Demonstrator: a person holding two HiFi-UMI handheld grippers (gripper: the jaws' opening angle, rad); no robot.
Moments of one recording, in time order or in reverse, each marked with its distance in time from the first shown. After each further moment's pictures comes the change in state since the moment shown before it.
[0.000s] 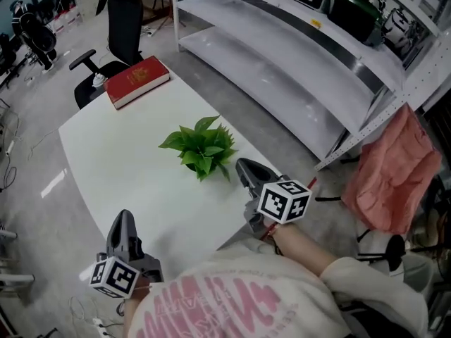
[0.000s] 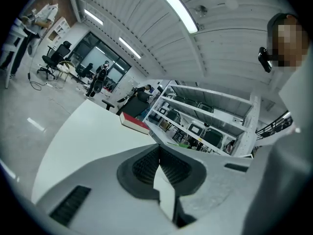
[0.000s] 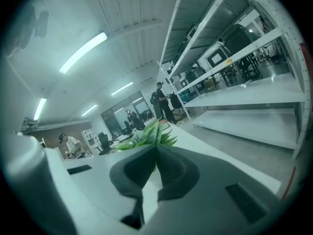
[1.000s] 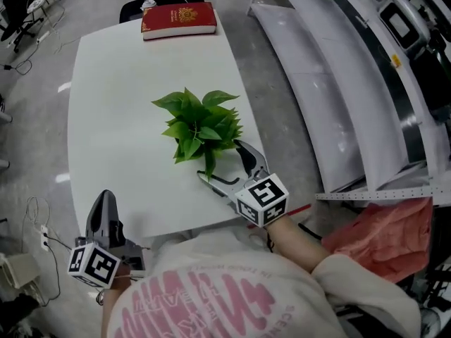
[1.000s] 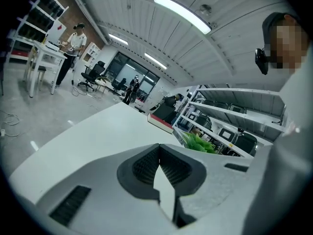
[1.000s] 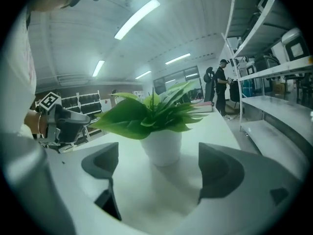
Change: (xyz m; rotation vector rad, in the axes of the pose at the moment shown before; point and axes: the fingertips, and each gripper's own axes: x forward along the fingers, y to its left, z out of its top) left arm -0.030 -0.032 -0.081 -0.091 -0.130 0.421; right arm 0.053 -0.004 -0.067 -0.506 0.333 0.540
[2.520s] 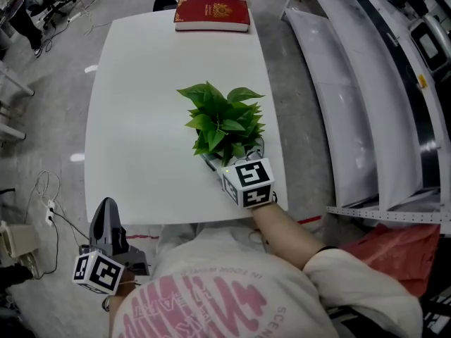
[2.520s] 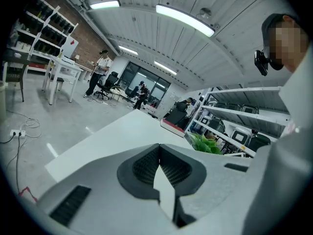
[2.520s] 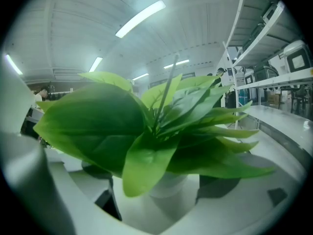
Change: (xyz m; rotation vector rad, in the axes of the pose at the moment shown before) left arm -0.064 0.014 -0.004 -0.006 -0.080 0.174; right arm 0.060 0.001 0.026 -0.056 -0.047 -0.090
